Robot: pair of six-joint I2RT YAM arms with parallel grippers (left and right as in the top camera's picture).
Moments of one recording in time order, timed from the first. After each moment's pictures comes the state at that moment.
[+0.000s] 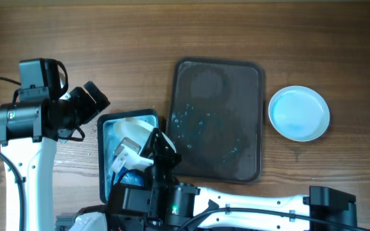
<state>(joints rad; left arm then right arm) 0.11 1.22 1.32 -1.25 0.12 -0.57 1.45 1.66 1.22 -0.44 1.22 -0.10</state>
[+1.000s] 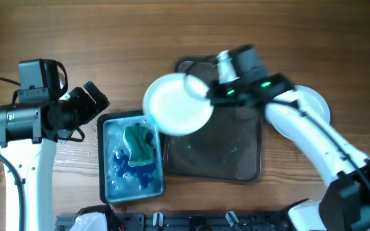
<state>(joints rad) 0.11 1.22 1.32 -1.25 0.12 -0.57 0.38 1.59 1.22 -0.67 -0.39 0.40</state>
